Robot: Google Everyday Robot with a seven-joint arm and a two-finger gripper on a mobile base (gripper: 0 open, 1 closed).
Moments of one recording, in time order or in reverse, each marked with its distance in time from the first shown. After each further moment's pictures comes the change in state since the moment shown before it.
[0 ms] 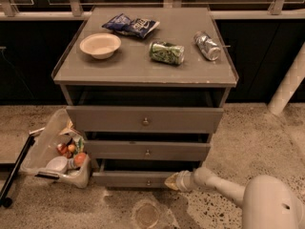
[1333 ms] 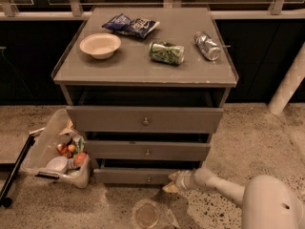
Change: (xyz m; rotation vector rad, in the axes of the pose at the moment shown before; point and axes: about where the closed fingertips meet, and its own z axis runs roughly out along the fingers) arm 0.004 -0.011 -0.002 0.035 0.007 0.016
